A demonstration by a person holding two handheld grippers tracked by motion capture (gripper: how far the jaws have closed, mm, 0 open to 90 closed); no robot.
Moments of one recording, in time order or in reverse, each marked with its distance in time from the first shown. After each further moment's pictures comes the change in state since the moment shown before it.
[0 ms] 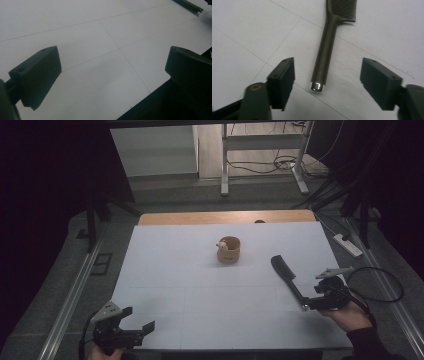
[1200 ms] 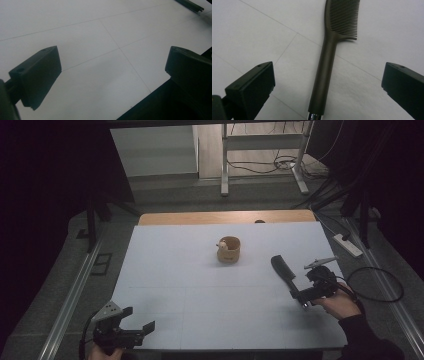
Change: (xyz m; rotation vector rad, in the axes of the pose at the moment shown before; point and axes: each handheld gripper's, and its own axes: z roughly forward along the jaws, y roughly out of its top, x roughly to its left) left arm 0.000 0.000 0.001 0.007 0.000 0.001; right arm -0.001 0.031 0.023 0.040 -0.017 0.002
